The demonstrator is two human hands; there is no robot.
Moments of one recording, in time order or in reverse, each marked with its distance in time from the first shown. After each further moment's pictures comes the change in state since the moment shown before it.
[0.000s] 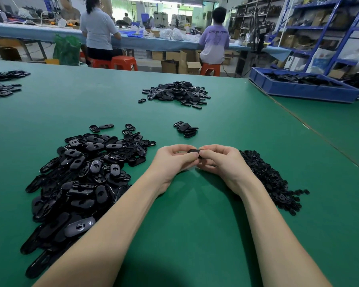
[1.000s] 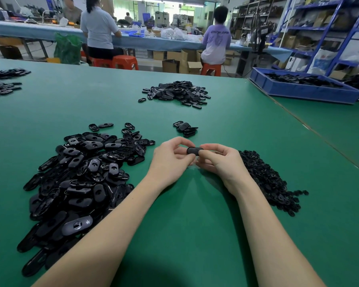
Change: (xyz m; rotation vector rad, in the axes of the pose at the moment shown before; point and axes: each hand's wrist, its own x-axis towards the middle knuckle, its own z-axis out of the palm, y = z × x) left_hand 0.005 -0.004 -0.007 0.612 0.069 0.342; right_hand 0.003 0.005 0.003 0.007 0.097 -0.043
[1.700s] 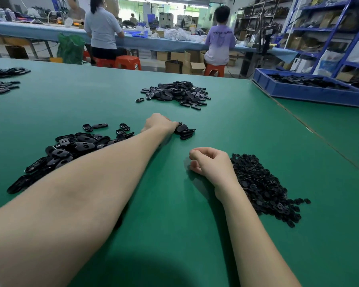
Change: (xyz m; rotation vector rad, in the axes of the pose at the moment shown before) left_hand 0.141 -0.004 -0.005 0.428 0.294 -0.368; right_hand 0.008 0.005 0.012 -0.190 0.073 0.039
